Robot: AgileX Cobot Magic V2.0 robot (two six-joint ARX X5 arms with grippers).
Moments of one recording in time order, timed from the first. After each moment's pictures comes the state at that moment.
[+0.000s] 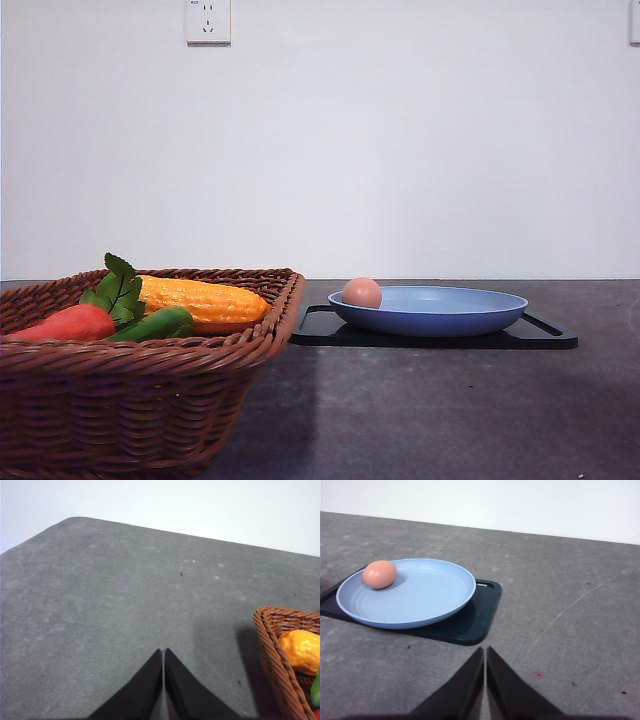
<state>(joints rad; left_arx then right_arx) 0.02 0.00 0.03 -0.18 -0.05 -0.15 0.11 0.00 0.02 -0.16 -0.11 -0.02</state>
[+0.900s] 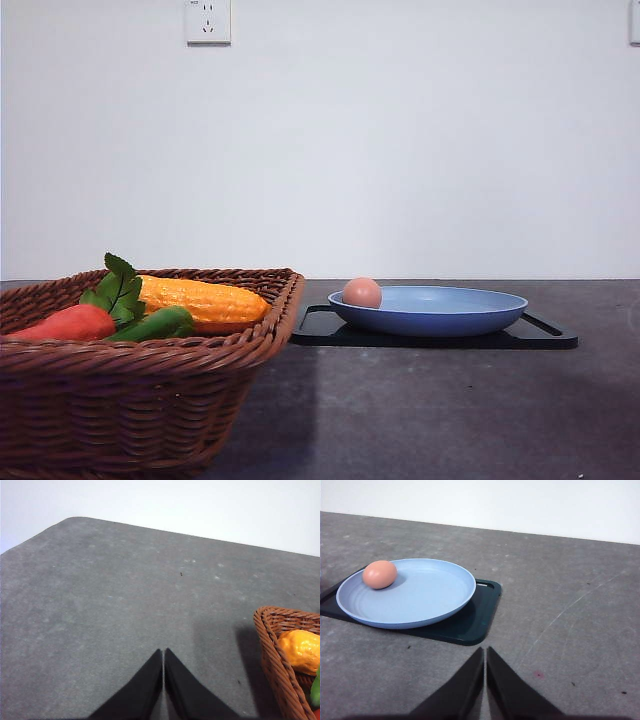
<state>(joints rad) 0.02 0.00 0.03 -0.18 -0.05 -0.15 0.11 0.00 0.02 -0.16 -0.11 -0.02</state>
